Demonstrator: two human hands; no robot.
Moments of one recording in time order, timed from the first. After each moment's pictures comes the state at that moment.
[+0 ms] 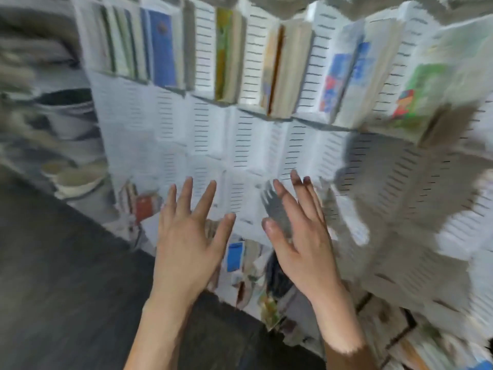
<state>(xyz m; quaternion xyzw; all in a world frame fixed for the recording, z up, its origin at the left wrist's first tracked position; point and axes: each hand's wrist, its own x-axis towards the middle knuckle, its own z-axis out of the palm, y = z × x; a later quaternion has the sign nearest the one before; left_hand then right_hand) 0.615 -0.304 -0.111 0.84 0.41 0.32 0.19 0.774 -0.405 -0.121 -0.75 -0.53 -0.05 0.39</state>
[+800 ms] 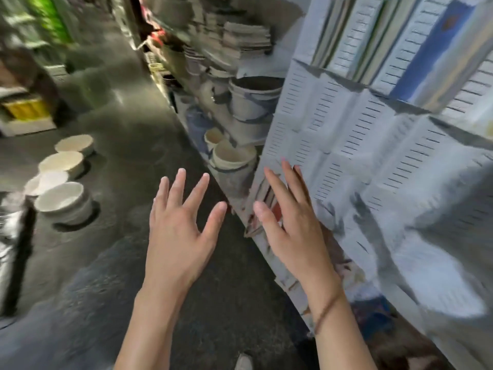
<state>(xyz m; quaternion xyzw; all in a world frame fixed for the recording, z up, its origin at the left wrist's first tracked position) 0.320 -0.076 -0.128 0.67 0.65 0.35 0.10 0.508 -0.063 -0.130 -0.56 -0.72 0.16 0.38</state>
